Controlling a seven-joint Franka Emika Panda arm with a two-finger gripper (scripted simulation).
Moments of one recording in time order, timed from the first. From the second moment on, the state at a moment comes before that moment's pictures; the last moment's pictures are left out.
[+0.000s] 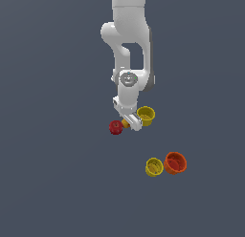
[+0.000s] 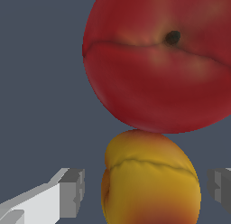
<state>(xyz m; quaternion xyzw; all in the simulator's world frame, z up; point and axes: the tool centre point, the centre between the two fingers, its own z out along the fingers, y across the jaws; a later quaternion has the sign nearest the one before) -0.099 0.024 0.038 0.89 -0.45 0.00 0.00</state>
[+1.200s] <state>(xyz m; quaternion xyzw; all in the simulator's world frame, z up) -0.092 0.032 0.060 0.89 -0.45 0.00 0.00</state>
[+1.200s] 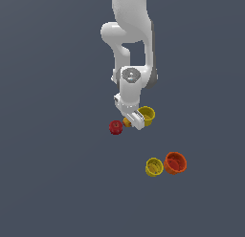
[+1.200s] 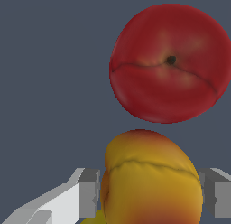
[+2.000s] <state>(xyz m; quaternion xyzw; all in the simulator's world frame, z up) -0.055 0.066 0.179 0.89 -0.45 0.00 0.00</state>
